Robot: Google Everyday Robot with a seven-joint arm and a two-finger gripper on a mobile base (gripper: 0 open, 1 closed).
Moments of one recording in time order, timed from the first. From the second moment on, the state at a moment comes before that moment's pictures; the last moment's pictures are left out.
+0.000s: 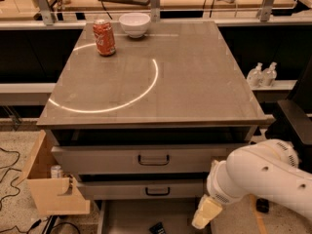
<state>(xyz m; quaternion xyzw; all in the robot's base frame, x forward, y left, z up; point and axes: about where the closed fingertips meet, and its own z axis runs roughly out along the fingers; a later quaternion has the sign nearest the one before) 0.399 -0.153 0.621 -0.52 0.84 0.03 0.15</state>
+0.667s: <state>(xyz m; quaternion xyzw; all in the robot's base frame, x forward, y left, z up) 0.392 -0.160 0.491 -0.46 0.87 0.04 0.17</state>
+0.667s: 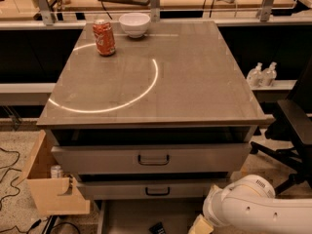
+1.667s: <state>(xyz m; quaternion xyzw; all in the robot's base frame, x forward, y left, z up) 0.385 -0.157 0.461 -0.46 0.88 0.02 0.12</state>
